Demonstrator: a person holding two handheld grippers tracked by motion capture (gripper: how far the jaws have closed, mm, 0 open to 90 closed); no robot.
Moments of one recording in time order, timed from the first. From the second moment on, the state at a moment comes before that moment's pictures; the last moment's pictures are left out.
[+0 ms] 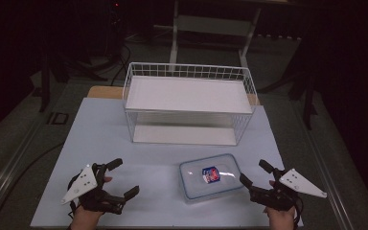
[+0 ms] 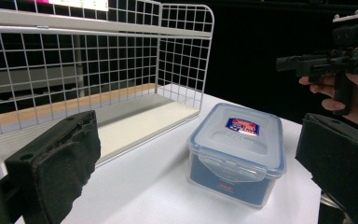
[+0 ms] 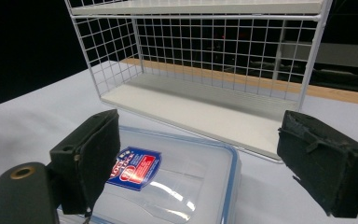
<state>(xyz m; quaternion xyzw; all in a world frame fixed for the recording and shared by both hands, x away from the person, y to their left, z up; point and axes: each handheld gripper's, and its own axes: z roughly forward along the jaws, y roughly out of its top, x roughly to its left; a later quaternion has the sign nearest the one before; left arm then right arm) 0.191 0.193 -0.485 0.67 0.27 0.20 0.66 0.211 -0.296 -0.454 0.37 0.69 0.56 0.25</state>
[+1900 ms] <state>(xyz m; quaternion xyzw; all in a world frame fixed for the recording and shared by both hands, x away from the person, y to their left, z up) 0.197 0.188 -0.489 0.69 0.27 0.19 0.65 0.219 -0.190 -0.511 0.23 0.87 0.43 0.08</state>
